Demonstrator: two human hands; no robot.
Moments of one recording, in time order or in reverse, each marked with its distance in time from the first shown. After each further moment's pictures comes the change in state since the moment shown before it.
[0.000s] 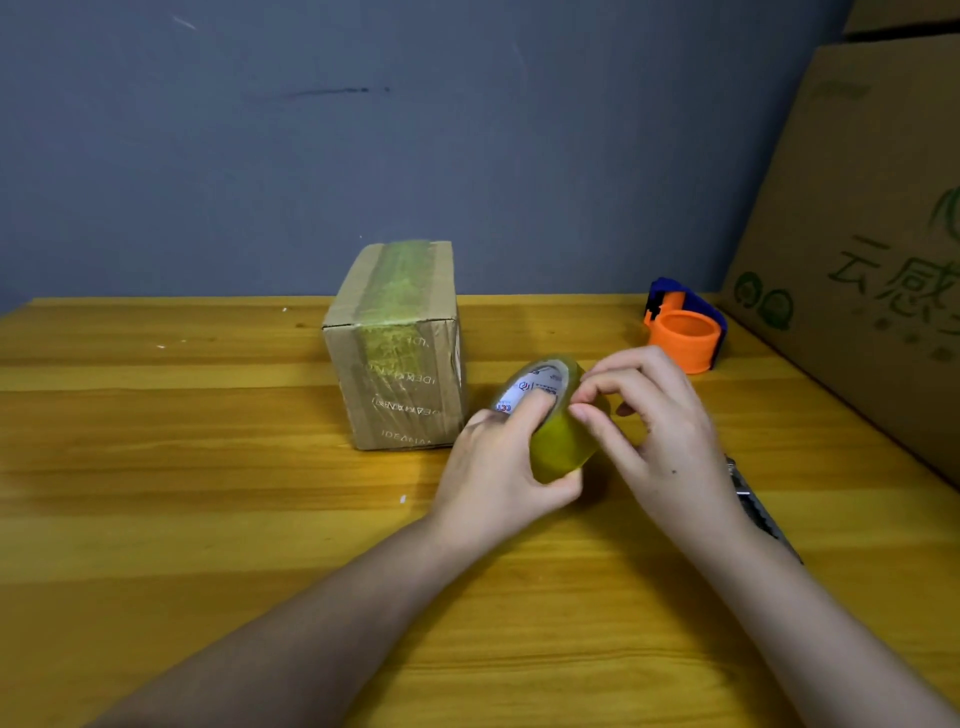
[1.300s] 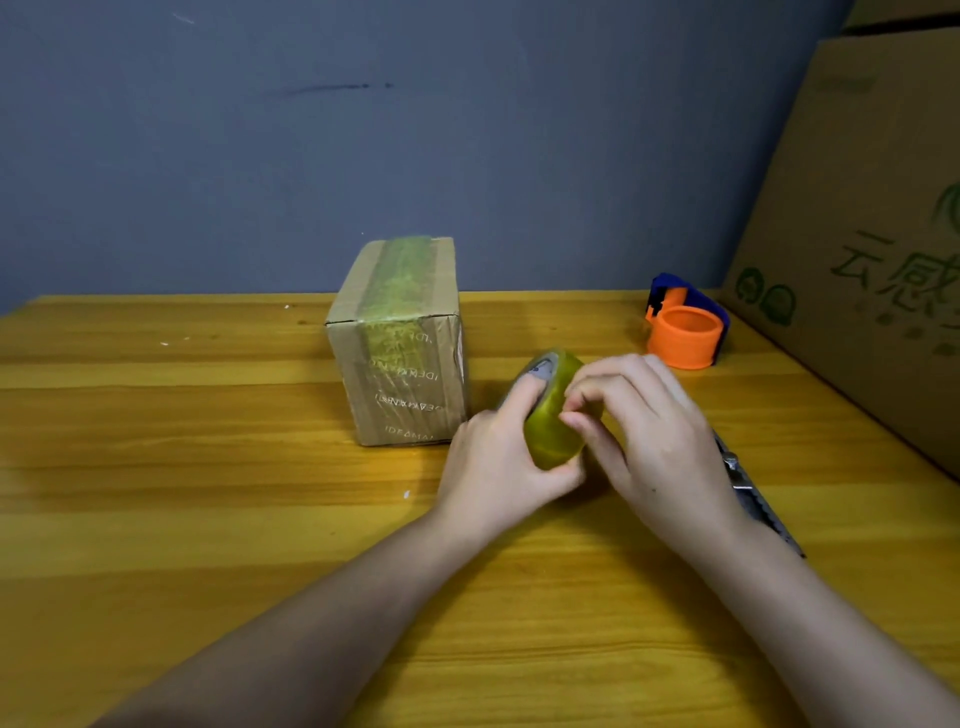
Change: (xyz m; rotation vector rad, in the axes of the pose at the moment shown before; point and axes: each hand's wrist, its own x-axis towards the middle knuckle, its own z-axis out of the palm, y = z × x) left_hand -0.001 0.005 -0.004 -0.150 0.166 0.084; right_hand -0.001 -0.008 0.004 -0.165 -0.009 -0.167
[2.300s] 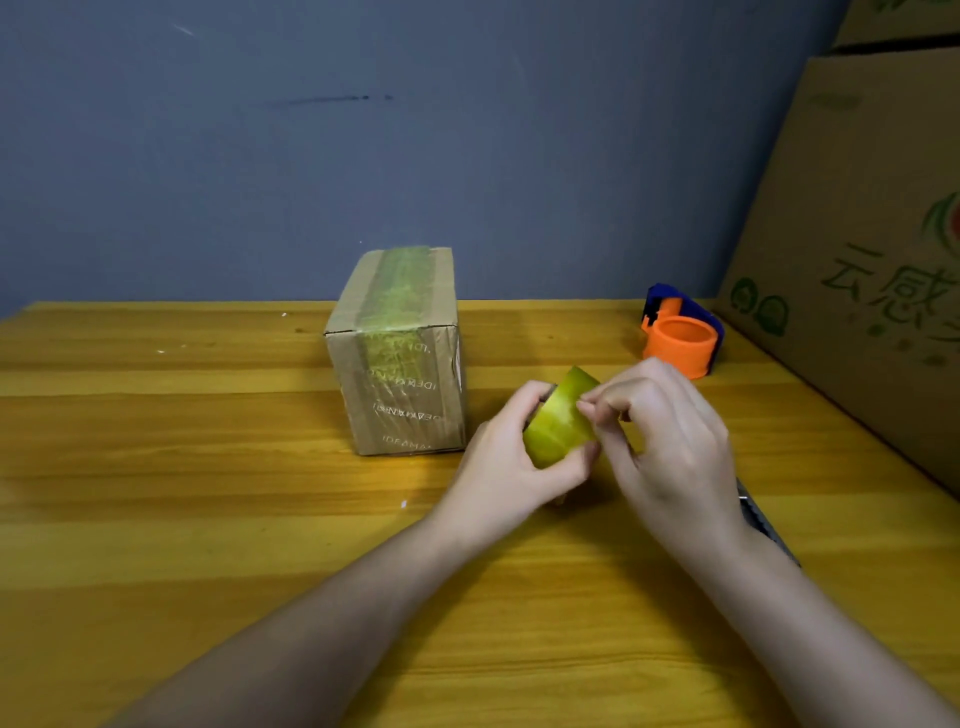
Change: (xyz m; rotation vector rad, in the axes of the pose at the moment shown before) left_hand 0.005 0.004 -0.001 -0.441 -0.158 -0.129; right_hand 0.000 0.003 -0.004 0.025 0.167 -0.048
